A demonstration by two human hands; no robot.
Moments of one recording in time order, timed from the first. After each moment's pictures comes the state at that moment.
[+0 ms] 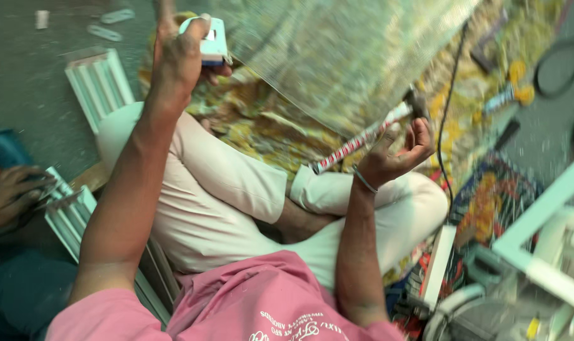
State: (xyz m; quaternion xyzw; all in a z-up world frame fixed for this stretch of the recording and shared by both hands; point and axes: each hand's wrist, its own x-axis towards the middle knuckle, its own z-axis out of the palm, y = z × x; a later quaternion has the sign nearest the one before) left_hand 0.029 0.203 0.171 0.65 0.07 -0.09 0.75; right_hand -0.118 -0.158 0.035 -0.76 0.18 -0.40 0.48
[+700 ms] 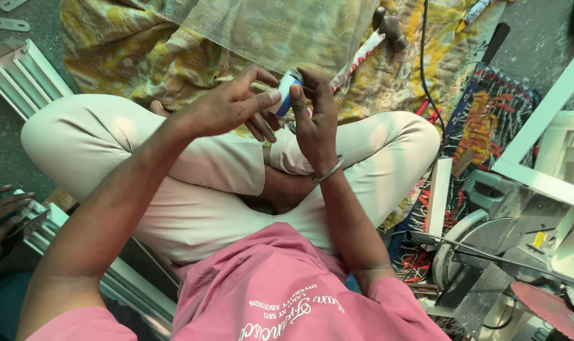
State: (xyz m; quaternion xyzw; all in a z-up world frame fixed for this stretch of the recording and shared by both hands) left_hand -0.042 0.102 0.146 0.58 -0.13 -0.52 0.61; right_hand -0.140 -0.080 0.129 -0.74 0.10 -0.06 0.66
